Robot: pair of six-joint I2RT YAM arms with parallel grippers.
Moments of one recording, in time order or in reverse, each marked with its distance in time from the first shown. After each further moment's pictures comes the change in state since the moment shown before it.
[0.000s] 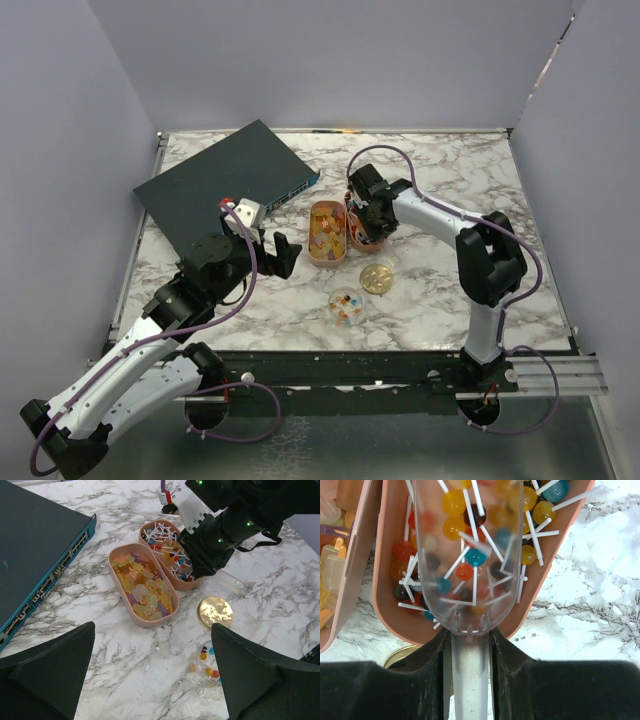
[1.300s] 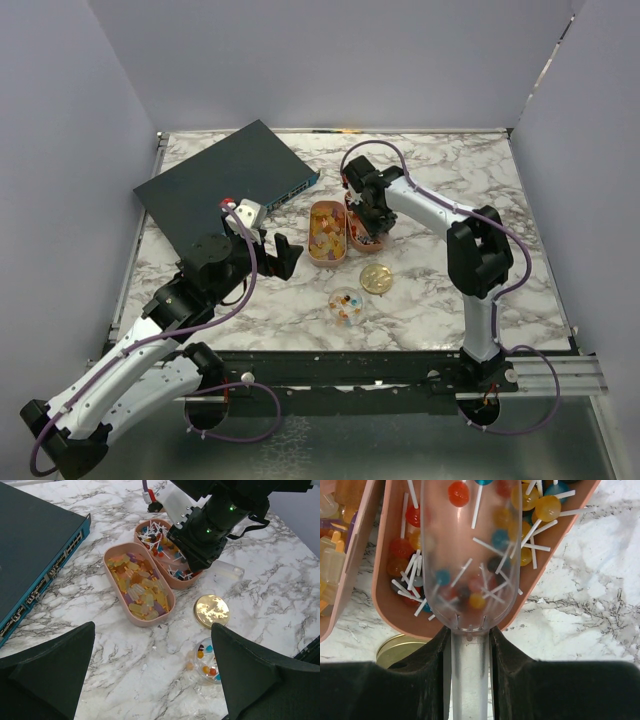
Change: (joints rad) left arm 0.000 -0.002 0.000 0.001 0.021 0.000; right arm 0.002 0.094 0.192 -0.202 0.000 -0.066
